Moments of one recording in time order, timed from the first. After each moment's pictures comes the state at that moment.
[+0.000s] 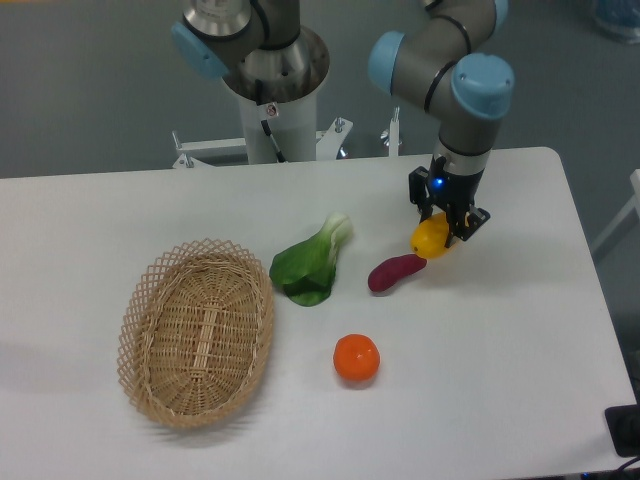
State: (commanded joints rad) arm 2.77 -1.73 -1.93 -0.89 1.37 1.51
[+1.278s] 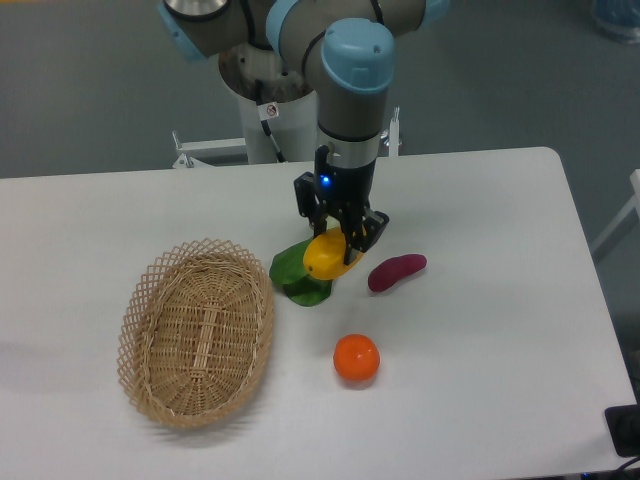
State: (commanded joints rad) arm 2.48 -1.63 -1.88 -0.97 1.37 1.17
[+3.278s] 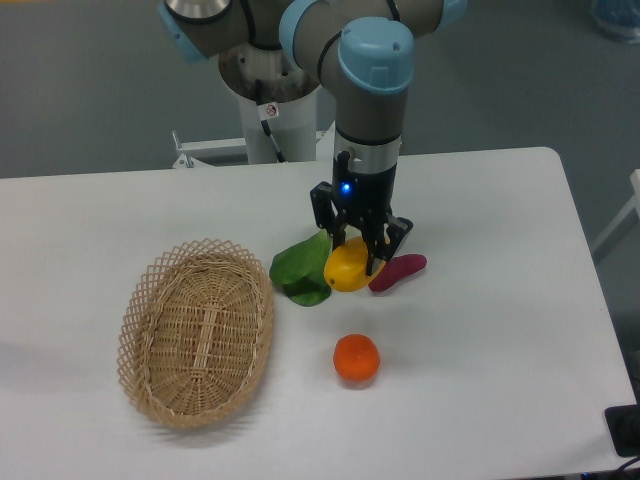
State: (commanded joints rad) arm 2.51 -1.67 -1.80 -0.96 1.38 1.15
